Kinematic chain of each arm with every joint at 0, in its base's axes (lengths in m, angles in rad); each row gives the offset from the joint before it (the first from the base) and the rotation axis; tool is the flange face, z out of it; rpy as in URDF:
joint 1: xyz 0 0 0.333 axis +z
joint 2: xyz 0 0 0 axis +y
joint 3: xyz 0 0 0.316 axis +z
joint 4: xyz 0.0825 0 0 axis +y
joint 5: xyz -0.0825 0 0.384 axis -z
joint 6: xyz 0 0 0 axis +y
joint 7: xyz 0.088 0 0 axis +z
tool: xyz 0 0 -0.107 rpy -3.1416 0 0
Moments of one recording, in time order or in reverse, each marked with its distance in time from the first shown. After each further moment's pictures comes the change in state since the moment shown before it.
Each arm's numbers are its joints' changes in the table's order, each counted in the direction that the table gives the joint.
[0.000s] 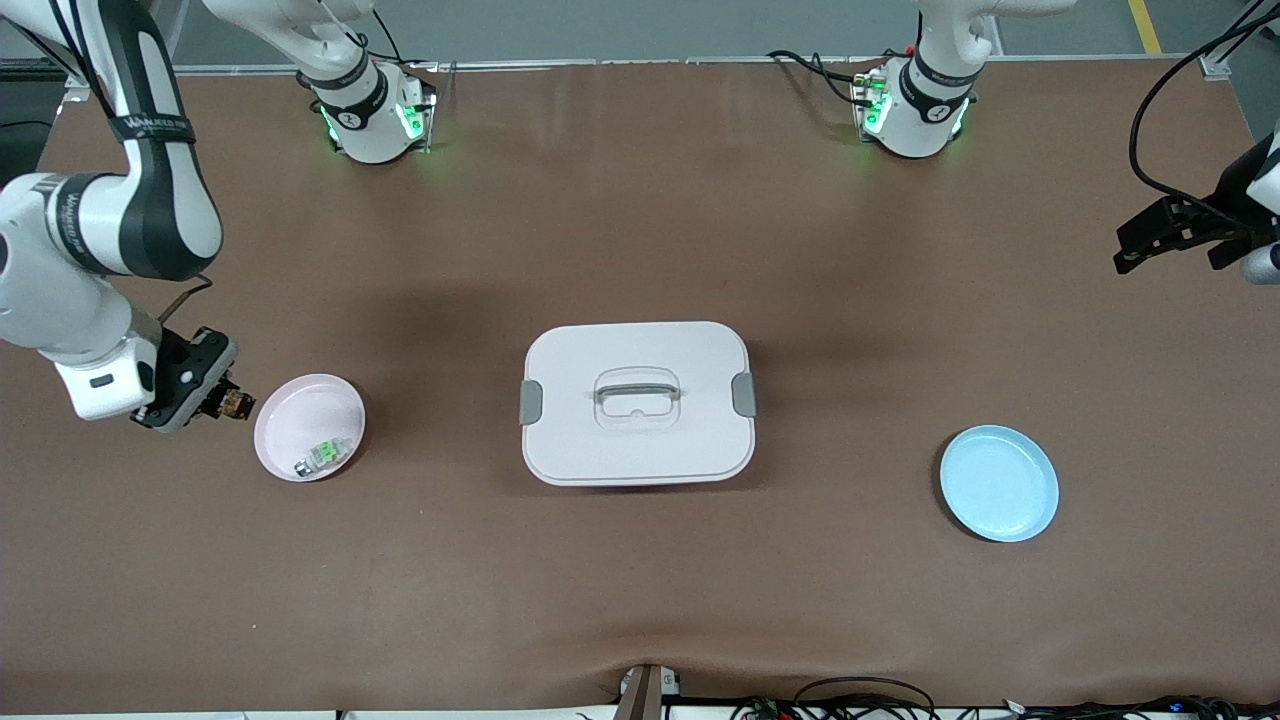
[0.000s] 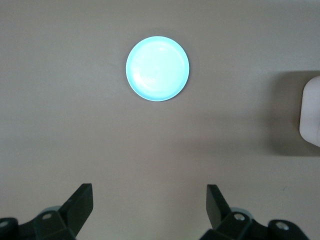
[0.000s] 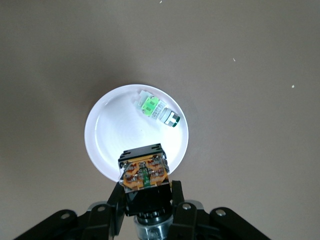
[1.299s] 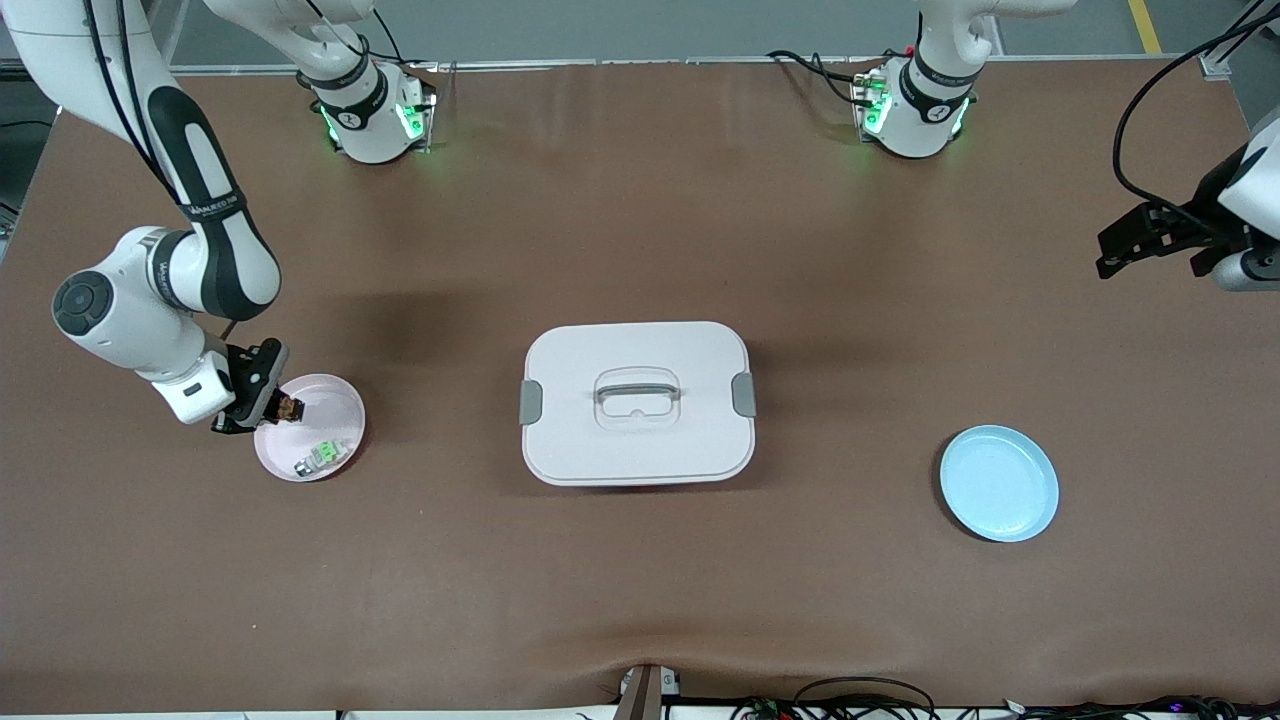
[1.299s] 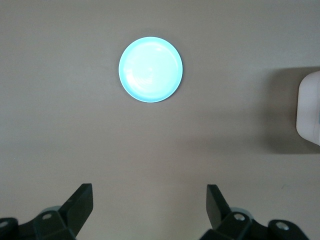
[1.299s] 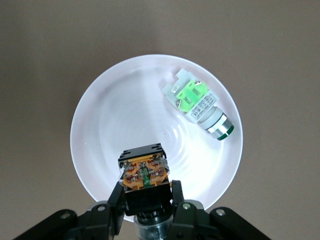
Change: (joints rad) left arm -0.009 0.017 -0.024 0.001 0.000 -0.012 0.000; right arm -0.047 0.161 0.001 0.158 -0.137 -0.280 0.341
